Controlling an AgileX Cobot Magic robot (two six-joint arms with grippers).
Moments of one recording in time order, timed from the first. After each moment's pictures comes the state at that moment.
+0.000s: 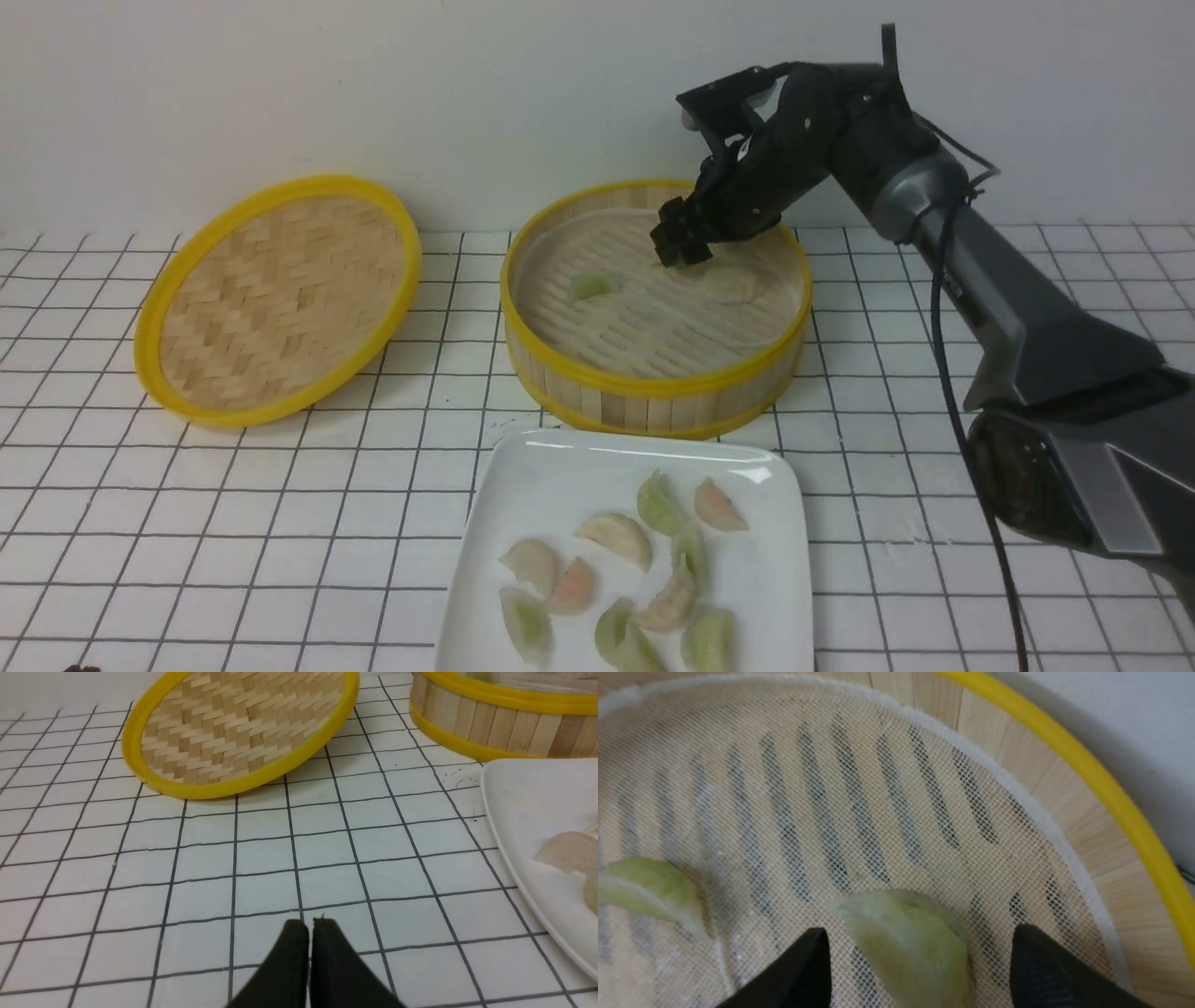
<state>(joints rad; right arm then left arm) 0.34 2.78 -2.81 0.22 1.15 -0.29 -0.10 -0.01 0.03 -0.05 0.38 0.04</state>
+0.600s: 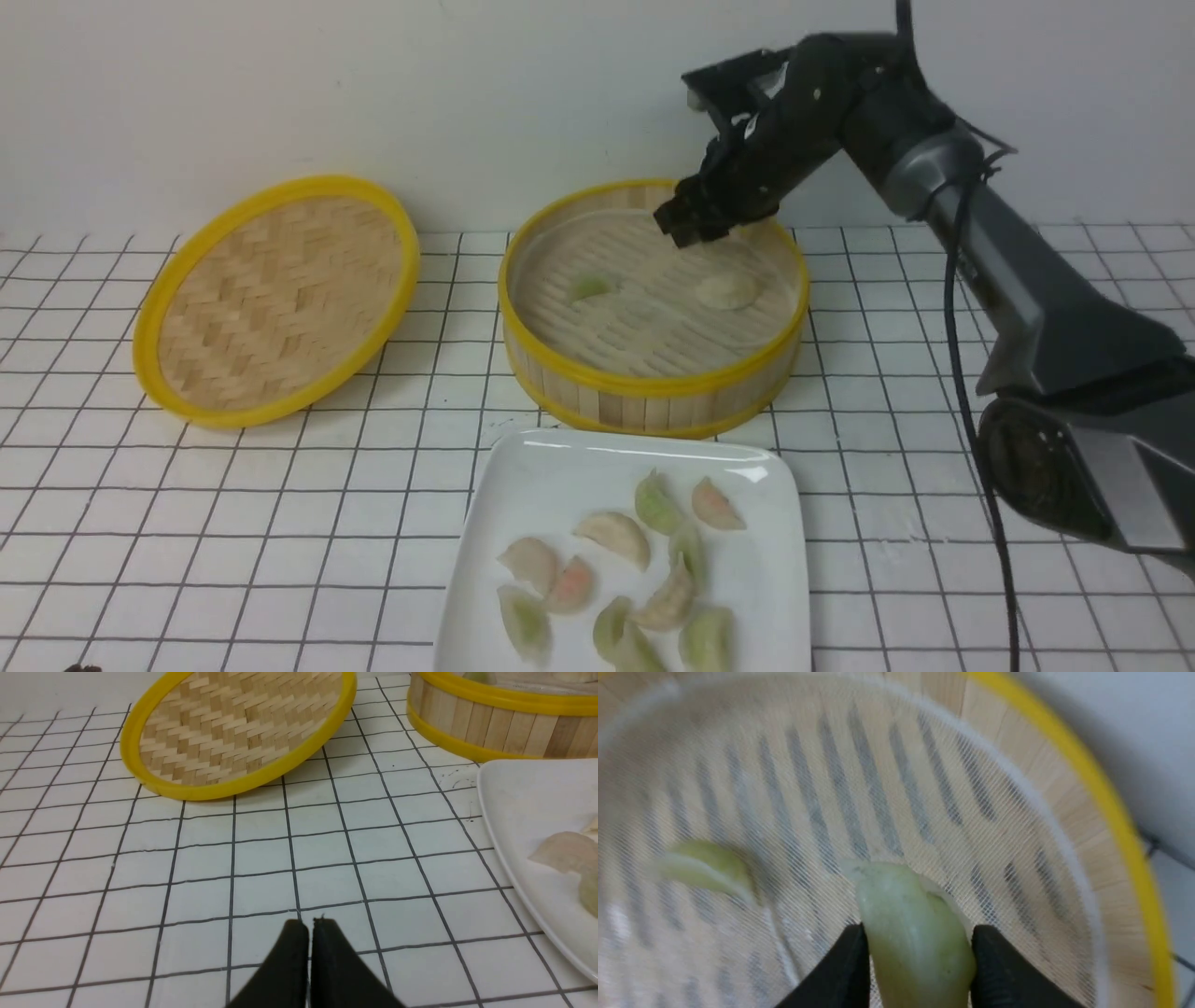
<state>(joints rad) 0.34 2.69 -2.82 0.21 1.26 -0.20 -0.10 -0.01 0.03 -0.05 0.38 0.04</state>
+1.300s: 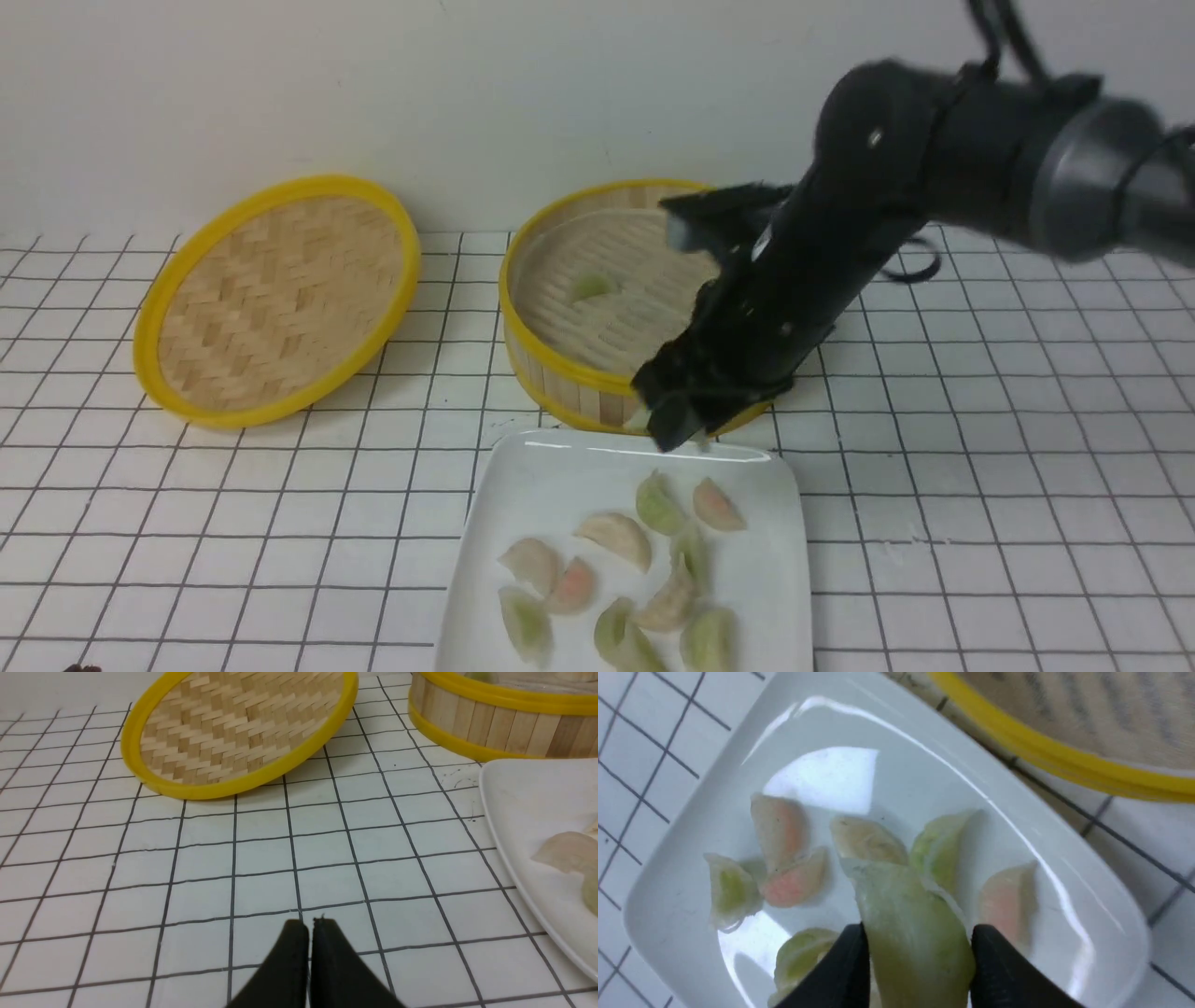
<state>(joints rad) 0.53 1.96 -1.56 0.37 1.06 -0.22 -0.10 -0.01 0.03 -0.05 0.38 0.04</state>
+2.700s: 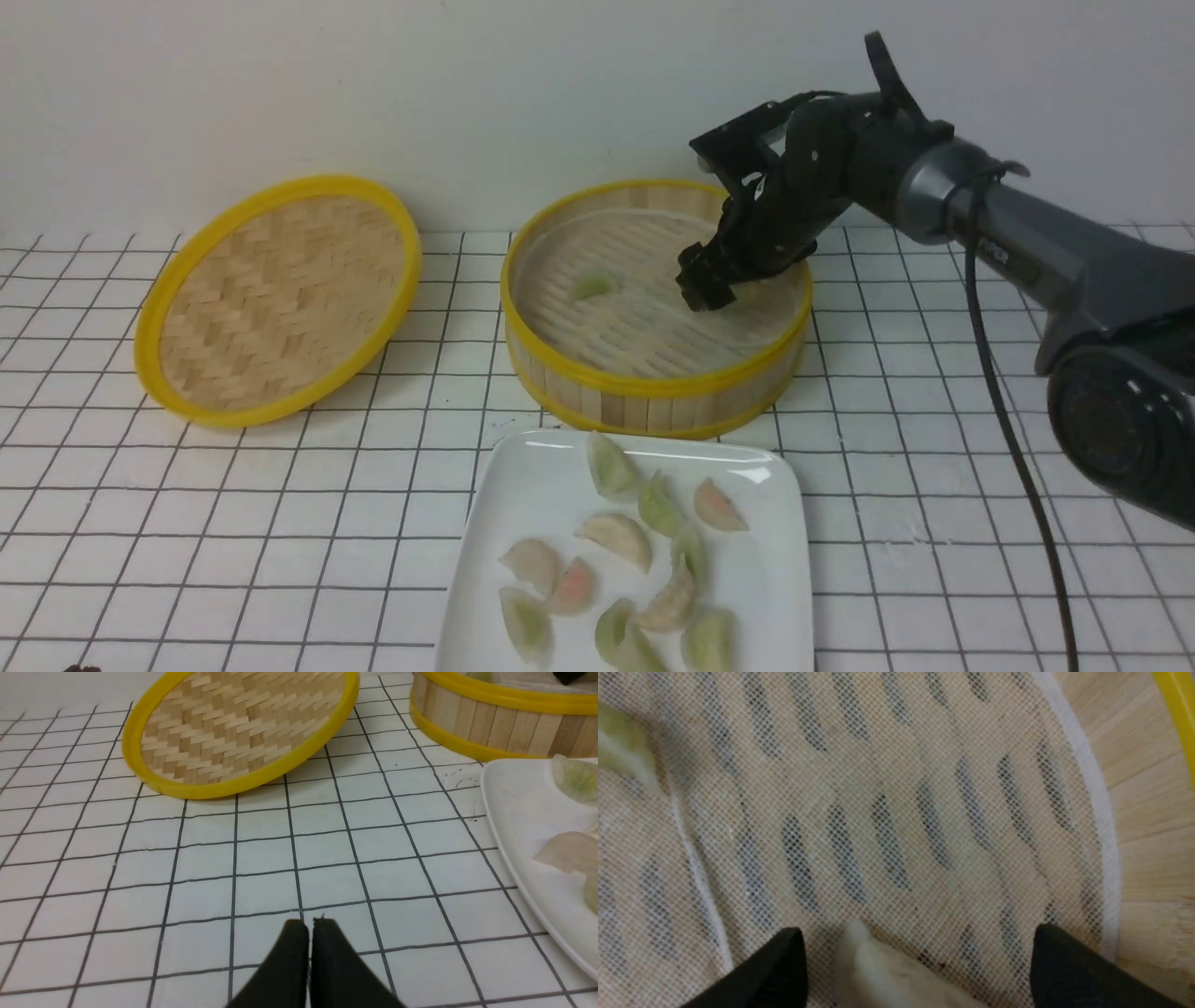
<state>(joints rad) 0.35 2.50 -2.24 0.09 0.93 -0.28 -0.10 -0.01 0.03 -0.05 0.38 0.04</state>
